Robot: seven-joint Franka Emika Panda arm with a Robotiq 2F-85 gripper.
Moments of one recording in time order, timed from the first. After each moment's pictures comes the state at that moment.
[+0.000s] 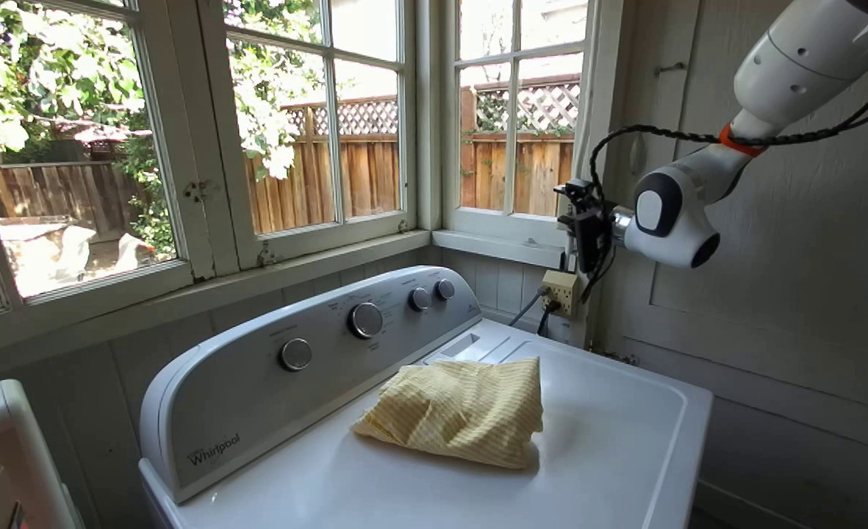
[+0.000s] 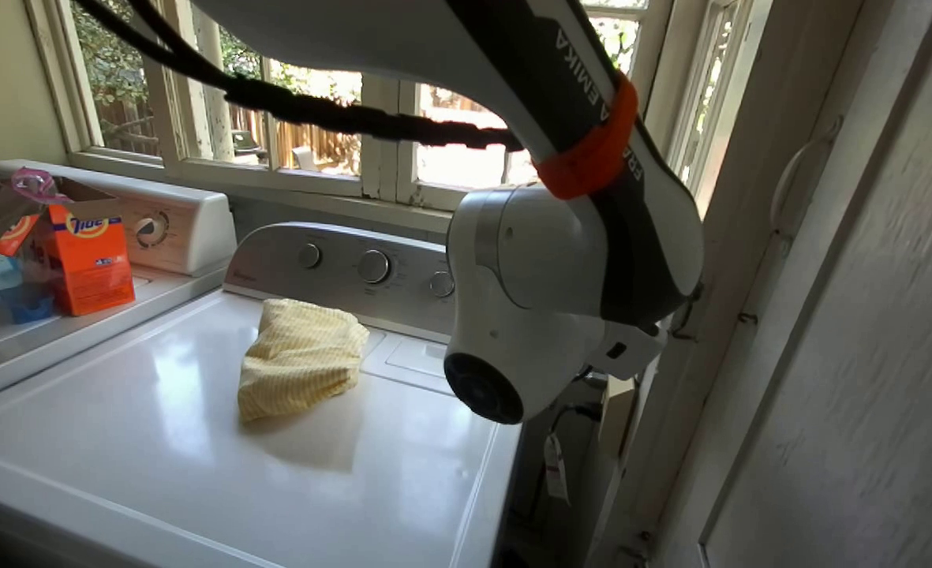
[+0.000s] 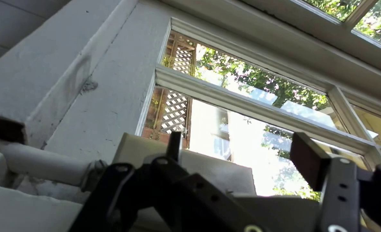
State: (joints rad) arm -0.70 0.47 0.36 -1.93 2.51 2.18 -1.68
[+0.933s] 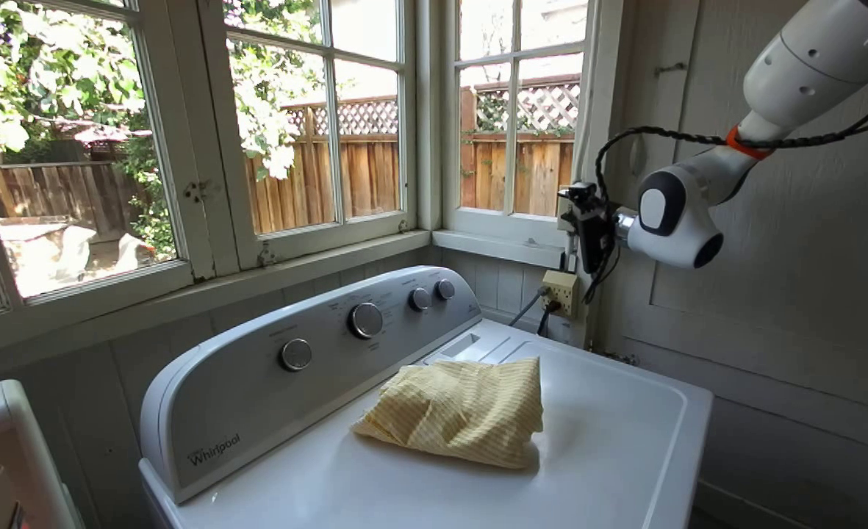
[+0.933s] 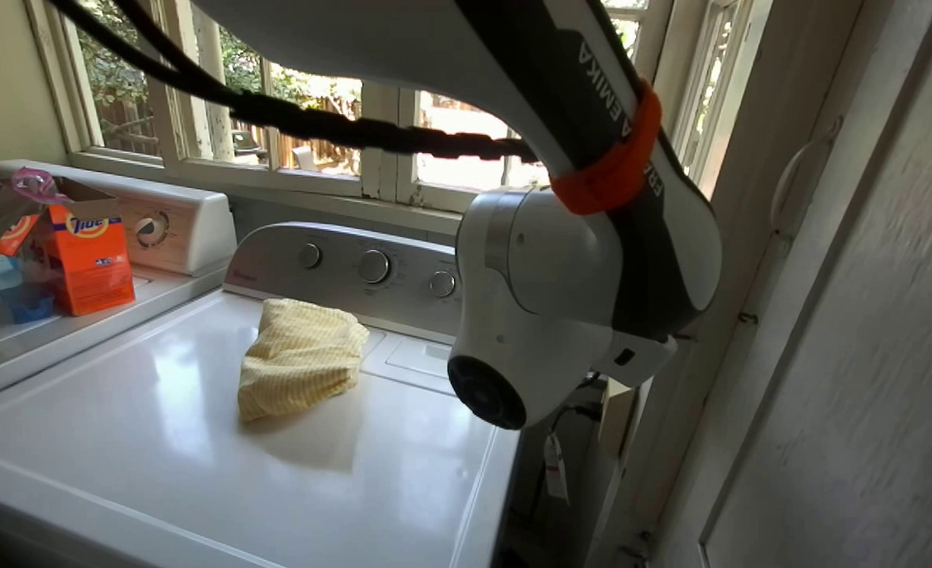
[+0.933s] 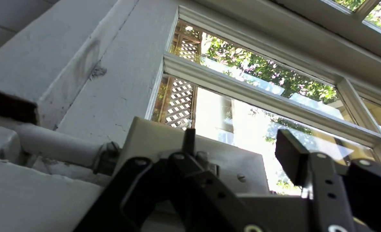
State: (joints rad) arm -0.79 0.50 0.46 -1.91 2.51 2.22 -1.73
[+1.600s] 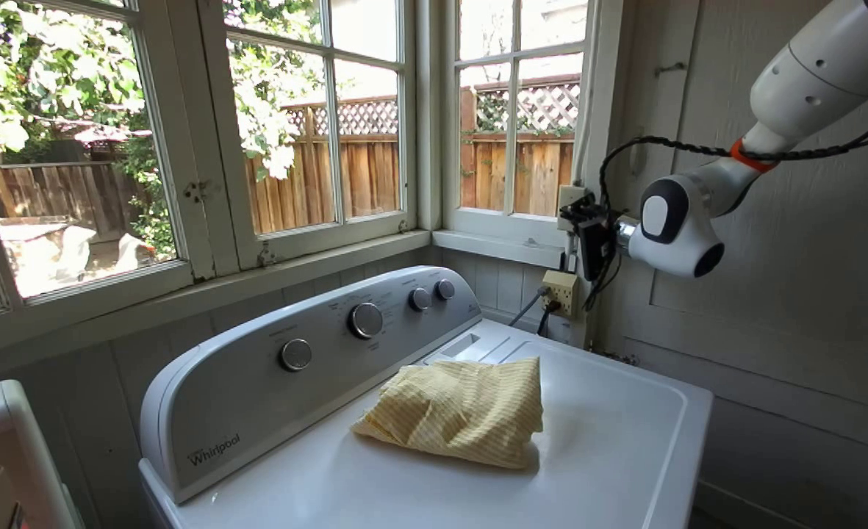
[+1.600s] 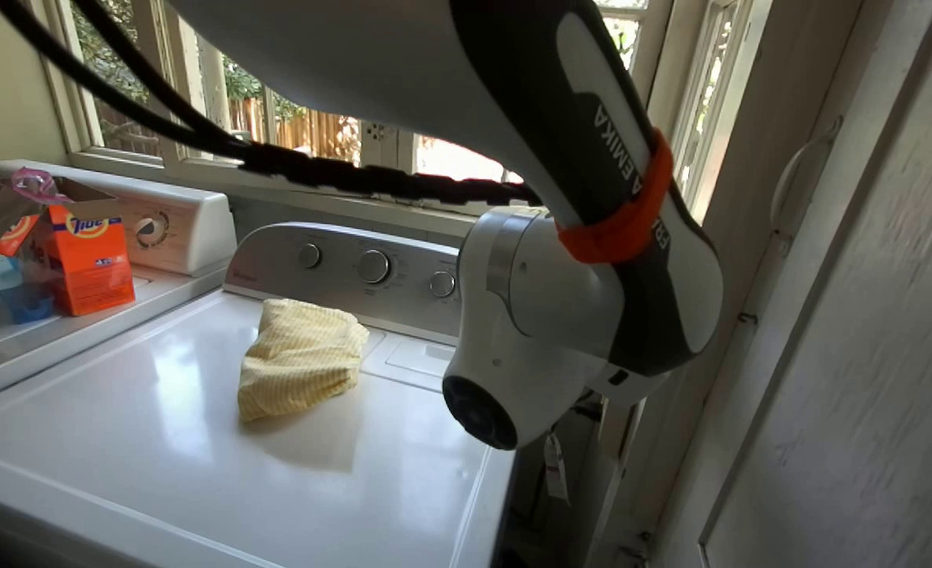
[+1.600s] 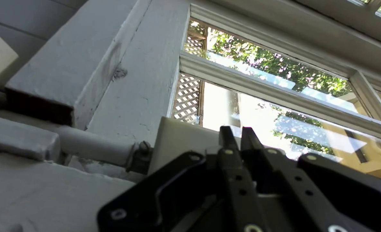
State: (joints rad) arm -0.88 0.55 0.55 -1.91 2.51 2.24 -1.76
